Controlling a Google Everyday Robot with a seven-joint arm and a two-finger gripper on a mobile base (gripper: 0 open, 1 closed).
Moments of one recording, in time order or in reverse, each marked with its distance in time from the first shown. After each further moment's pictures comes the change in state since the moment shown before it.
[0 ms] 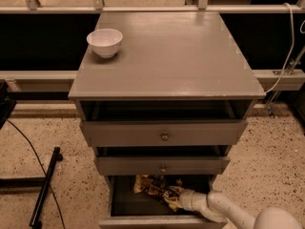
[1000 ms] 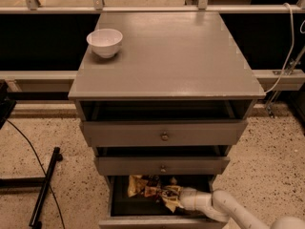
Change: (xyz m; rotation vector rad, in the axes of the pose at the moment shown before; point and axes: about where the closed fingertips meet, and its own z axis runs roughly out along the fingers) arm -0.074 0.021 -0.034 -0.092 -0.249 -0.056
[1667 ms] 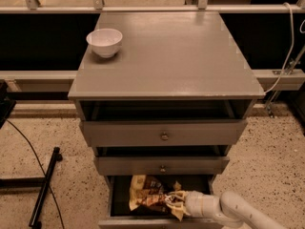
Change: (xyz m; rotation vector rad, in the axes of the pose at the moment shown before) arm -0.064 0.041 -0.039 -0.045 0.092 -0.075
